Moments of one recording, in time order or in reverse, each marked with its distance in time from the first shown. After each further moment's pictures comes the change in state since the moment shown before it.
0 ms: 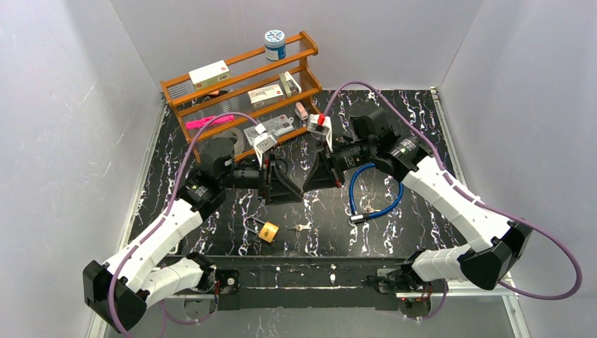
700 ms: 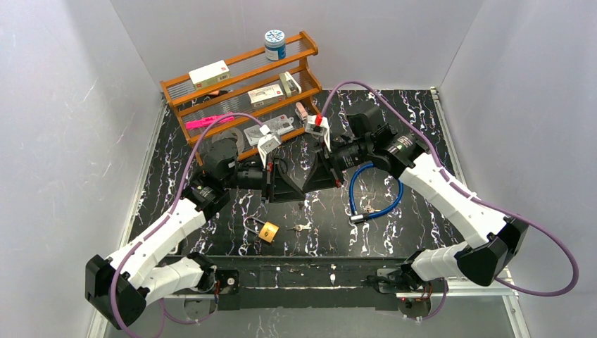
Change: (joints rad) left arm -0.034 0.023 -0.028 0.103 0.008 -0.052; right arm 0.000 0.039 0.032 -0.058 -0.039 -0.053
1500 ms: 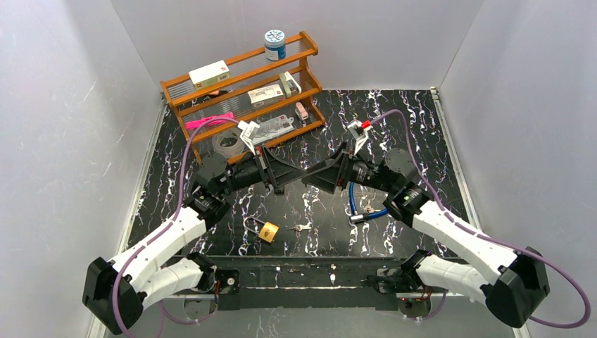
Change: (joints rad) left arm -0.008 -0.042 -0.150 0.398 -0.365 -0.456; right arm -0.018 -0.355 -0.690 1.062 0.379 0.789
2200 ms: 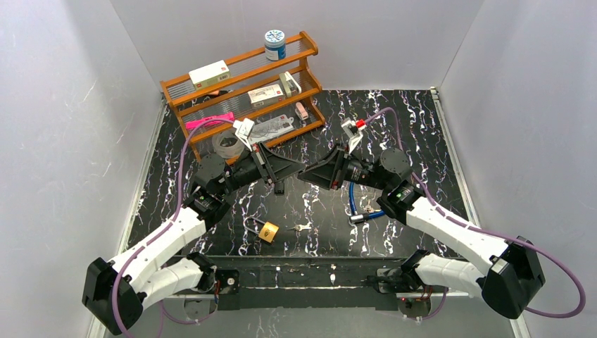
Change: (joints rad) left arm 0.001 -0.009 -0.002 0.050 -0.095 -0.111; right arm 0.020 0.086 -0.016 0.209 -0.021 0.063
